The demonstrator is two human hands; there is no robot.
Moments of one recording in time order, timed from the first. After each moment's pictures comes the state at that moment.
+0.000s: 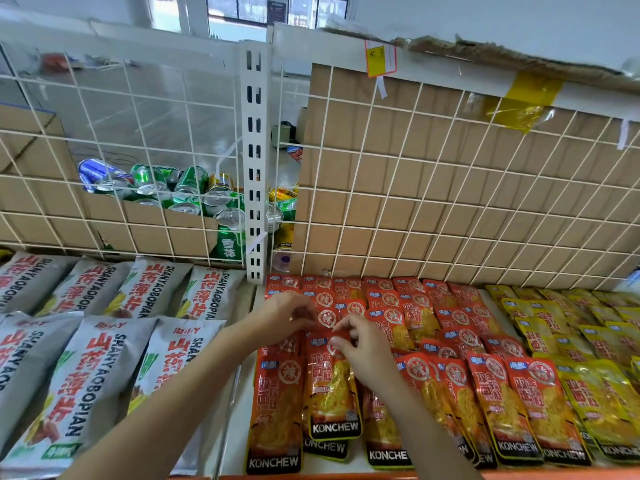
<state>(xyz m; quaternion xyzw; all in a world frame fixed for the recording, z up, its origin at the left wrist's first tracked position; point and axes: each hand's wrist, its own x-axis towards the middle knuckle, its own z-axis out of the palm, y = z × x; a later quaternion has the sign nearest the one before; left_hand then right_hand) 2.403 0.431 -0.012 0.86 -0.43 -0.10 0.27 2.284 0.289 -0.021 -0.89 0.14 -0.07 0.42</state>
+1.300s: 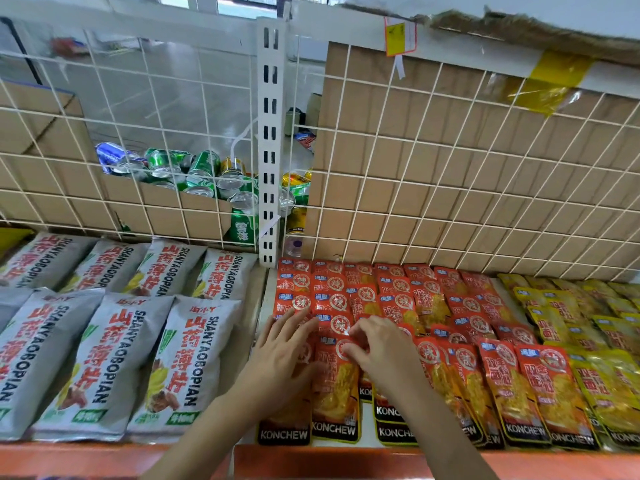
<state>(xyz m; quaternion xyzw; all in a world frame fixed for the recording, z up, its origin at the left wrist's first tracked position) 2.321 0.471 -0.057 0.91 -0.36 -0.03 0.21 2.259 0.292 -0.018 -0.98 0.09 -0.07 0.16</state>
